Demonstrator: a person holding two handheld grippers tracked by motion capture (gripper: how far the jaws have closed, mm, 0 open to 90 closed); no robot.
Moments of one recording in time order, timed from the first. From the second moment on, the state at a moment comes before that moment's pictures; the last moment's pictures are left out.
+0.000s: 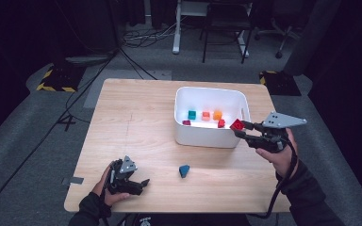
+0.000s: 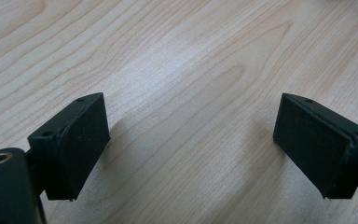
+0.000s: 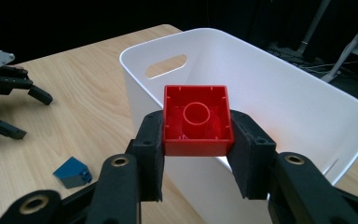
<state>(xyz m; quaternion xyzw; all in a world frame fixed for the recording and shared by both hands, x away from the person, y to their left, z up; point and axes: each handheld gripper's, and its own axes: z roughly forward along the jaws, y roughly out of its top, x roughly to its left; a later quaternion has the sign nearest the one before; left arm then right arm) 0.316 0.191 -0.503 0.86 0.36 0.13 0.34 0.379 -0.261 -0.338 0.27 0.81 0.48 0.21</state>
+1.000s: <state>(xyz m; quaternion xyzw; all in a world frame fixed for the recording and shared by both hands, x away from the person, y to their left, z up) 0.316 0.191 -0.503 0.86 0.37 0.13 0.34 0.453 -0.233 -0.327 0.32 0.81 0.43 0.24</state>
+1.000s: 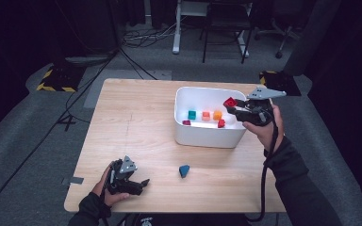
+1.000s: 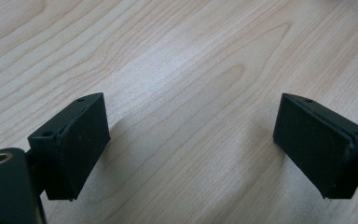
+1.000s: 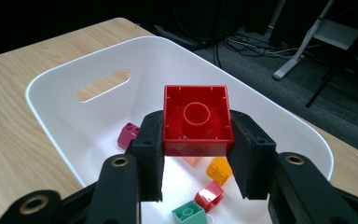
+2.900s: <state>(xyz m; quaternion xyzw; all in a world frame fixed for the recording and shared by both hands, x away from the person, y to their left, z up) 0.315 0.191 -0.503 0.86 0.37 0.13 0.34 0.375 -0.192 -0.338 0.20 0.82 0.51 0.17</state>
